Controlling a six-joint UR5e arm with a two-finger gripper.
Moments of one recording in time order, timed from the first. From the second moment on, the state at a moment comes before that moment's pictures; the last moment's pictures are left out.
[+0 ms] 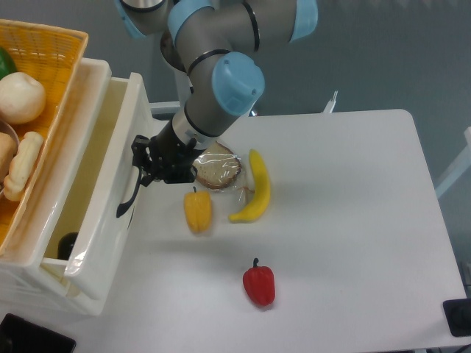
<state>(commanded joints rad) 2.35 -1.73 -1.70 -1.43 0.99 0.66</state>
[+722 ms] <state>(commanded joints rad) 2.30 -1.73 -1.70 -1.42 0.99 0.62</state>
